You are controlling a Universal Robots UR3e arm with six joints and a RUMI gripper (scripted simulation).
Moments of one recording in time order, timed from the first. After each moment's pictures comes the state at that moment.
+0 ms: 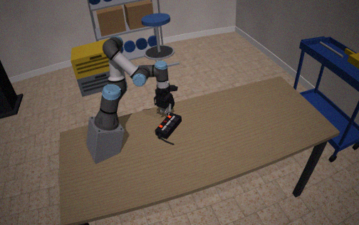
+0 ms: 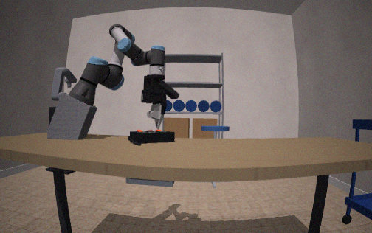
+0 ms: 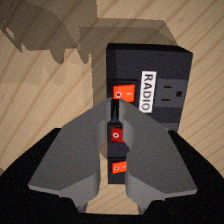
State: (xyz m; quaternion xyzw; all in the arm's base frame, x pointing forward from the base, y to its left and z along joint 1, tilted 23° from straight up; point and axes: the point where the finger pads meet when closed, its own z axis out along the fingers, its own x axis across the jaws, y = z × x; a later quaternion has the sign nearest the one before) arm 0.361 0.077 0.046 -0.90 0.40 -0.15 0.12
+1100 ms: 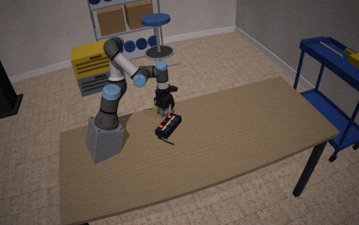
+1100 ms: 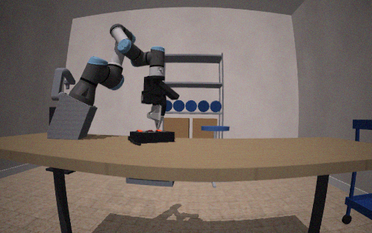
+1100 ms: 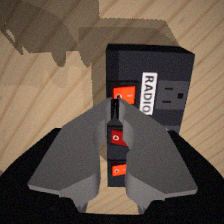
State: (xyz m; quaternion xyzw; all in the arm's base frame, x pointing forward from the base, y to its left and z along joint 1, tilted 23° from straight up) arm 0.363 0.077 0.042 -0.90 0.40 -0.15 0.12
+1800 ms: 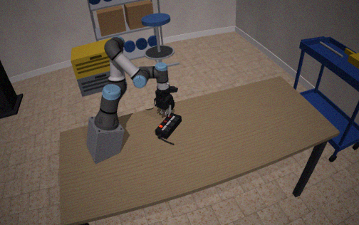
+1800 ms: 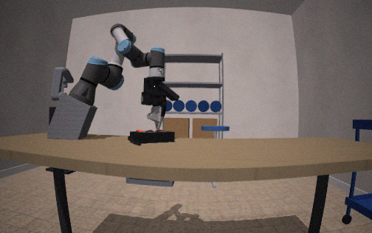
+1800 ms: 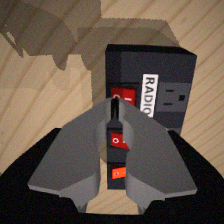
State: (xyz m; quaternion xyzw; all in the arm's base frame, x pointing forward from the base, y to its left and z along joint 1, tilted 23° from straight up) arm 0.365 0.078 0.038 -0.90 0.40 -0.15 0.12
